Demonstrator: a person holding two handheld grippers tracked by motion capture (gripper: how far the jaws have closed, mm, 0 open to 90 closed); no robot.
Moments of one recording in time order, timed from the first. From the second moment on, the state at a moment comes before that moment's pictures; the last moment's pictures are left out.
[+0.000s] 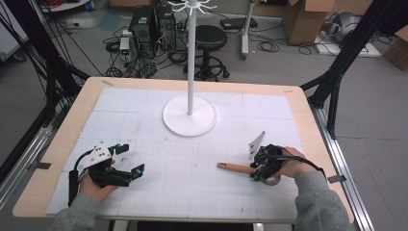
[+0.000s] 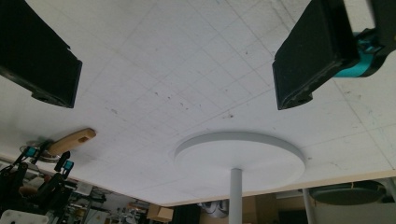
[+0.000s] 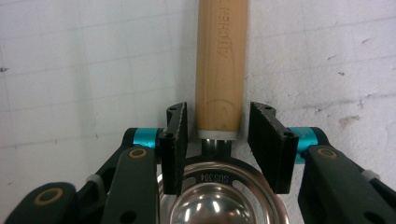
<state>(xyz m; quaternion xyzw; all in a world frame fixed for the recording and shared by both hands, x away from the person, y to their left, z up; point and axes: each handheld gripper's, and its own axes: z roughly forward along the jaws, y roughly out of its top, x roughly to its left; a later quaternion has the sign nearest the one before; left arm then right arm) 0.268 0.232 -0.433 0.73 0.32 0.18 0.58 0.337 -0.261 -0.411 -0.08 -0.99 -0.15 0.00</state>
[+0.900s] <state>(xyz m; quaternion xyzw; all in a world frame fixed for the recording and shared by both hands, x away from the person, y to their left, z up) 0.268 0.232 -0.433 0.73 0.32 0.18 0.58 0.337 -0.249 -0.409 -0.08 -0.99 -0.11 0.00</state>
